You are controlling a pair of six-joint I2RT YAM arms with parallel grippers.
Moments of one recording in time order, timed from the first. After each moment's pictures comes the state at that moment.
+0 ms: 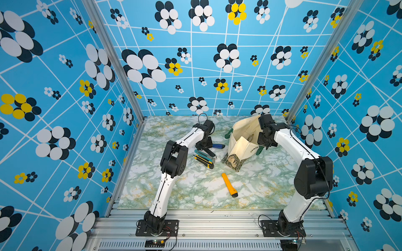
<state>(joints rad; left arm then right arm) -0.48 2.39 2.03 -0.96 -0.03 -0.66 0.18 1.78 1.53 -0.94 0.38 0.43</state>
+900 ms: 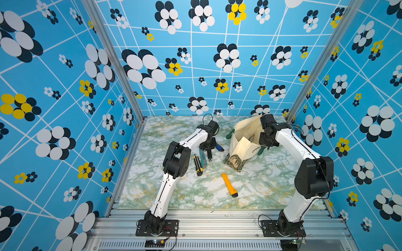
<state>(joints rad) -0.51 2.39 2.06 -0.95 -0.01 -0.64 0.16 1.78 1.53 -0.95 0.38 0.40</state>
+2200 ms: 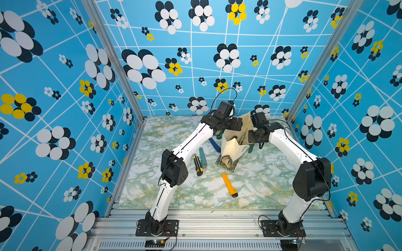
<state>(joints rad) -0.67 2.22 2.31 -0.71 0.10 -0.35 0.30 1.77 1.57 -0.86 0.27 0.27</state>
